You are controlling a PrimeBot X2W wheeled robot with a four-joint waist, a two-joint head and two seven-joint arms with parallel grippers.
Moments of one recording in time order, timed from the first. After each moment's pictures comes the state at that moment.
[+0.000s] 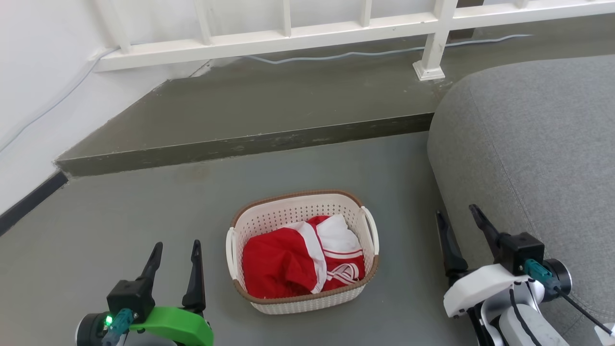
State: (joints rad) left arm 0.01 0.11 -0.29 0.18 -0.37 0.09 -0.25; right arm -0.03 -0.15 0.35 0.24 0.27 -0.13 -0.25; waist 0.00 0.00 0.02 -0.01
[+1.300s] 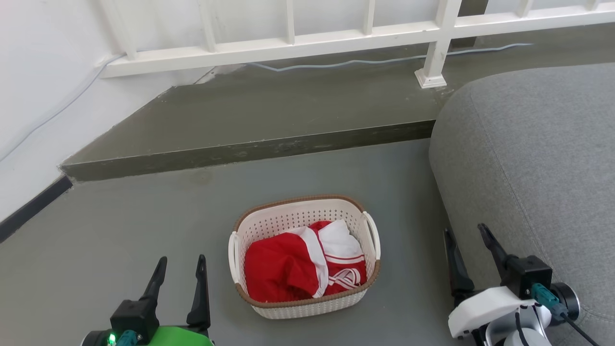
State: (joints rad) left arm 0.10 0.09 -0.28 0.09 -0.33 0.10 -0.25; right arm 0.08 -0.11 0.27 0.17 0.20 -0.13 -0.25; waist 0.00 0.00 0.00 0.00
